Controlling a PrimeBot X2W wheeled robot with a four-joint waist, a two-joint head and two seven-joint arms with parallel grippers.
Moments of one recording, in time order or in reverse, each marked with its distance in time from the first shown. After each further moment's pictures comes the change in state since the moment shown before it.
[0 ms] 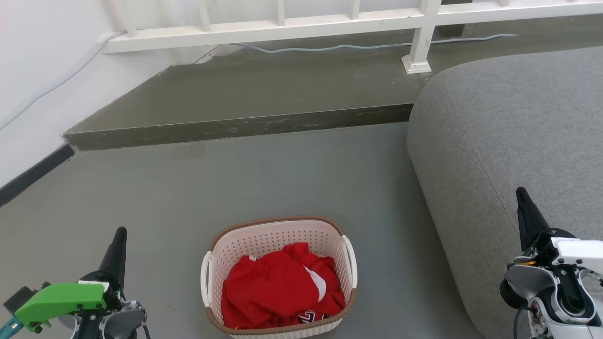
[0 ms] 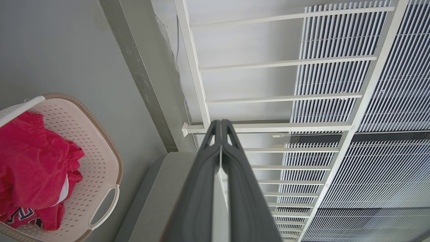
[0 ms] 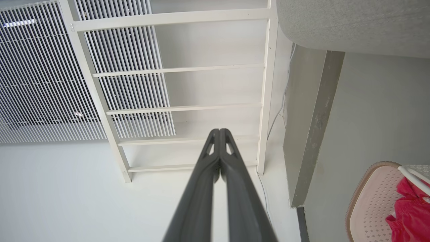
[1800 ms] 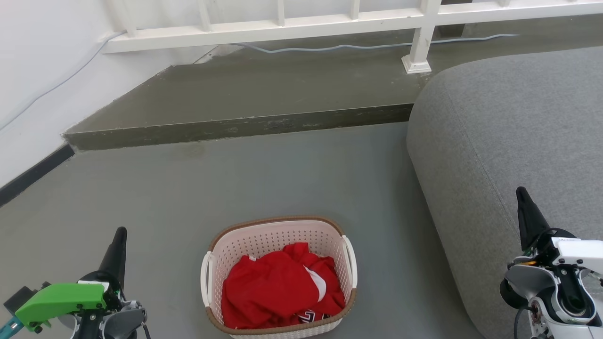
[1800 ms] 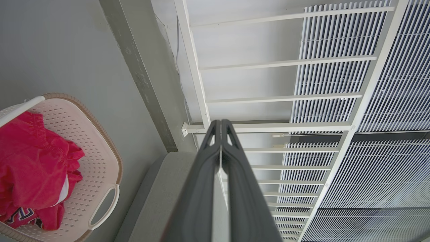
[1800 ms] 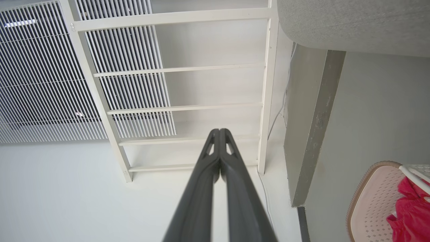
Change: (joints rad) left arm 0.000 0.000 0.000 0.000 0.000 0.000 0.000; right arm 0.000 0.003 -0.006 -0.002 -0.001 0.000 0.007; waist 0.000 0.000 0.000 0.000
